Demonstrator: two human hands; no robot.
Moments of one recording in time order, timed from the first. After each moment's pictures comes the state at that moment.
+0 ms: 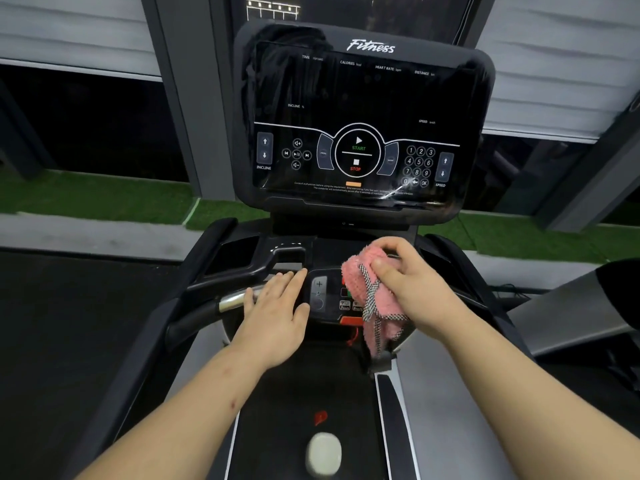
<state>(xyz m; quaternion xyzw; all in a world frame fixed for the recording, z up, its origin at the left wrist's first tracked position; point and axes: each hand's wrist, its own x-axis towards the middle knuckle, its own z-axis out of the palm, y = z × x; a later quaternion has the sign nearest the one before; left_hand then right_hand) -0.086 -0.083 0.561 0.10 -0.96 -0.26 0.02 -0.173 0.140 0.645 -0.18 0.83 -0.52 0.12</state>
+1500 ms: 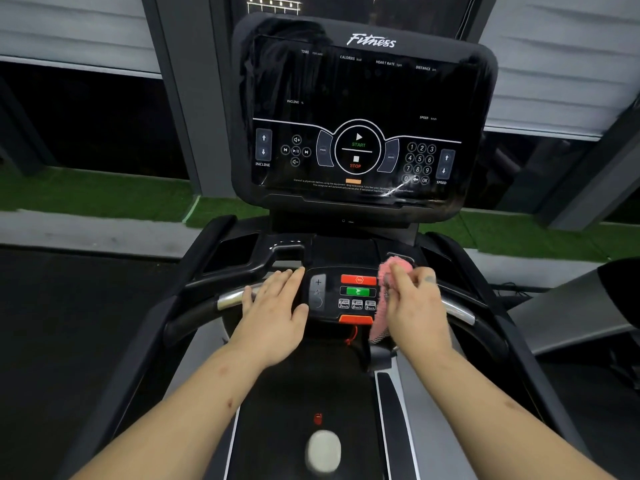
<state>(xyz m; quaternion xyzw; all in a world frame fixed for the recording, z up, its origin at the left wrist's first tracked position) -0.088 -0.082 0.560 0.11 -0.96 -0.26 0.03 -0.168 0.148 0.576 -0.11 0.97 -0.20 -0.12</state>
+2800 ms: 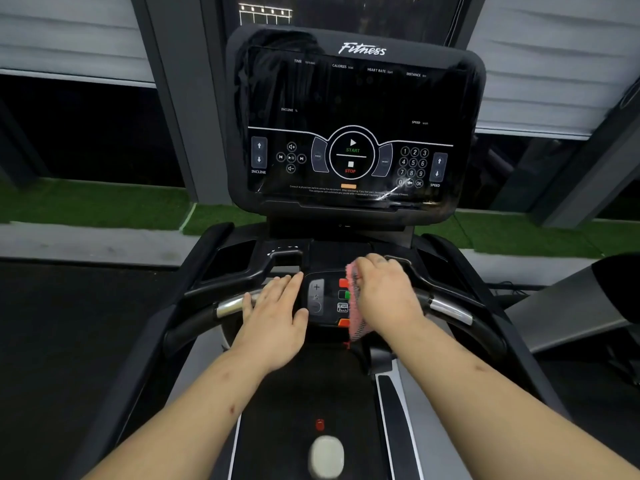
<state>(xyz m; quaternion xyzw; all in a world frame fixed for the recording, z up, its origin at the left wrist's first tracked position) -0.086 -0.080 0.568 0.10 -0.96 -0.27 0.01 -0.182 0.101 0.610 -0.20 0.98 -0.06 -0.05</state>
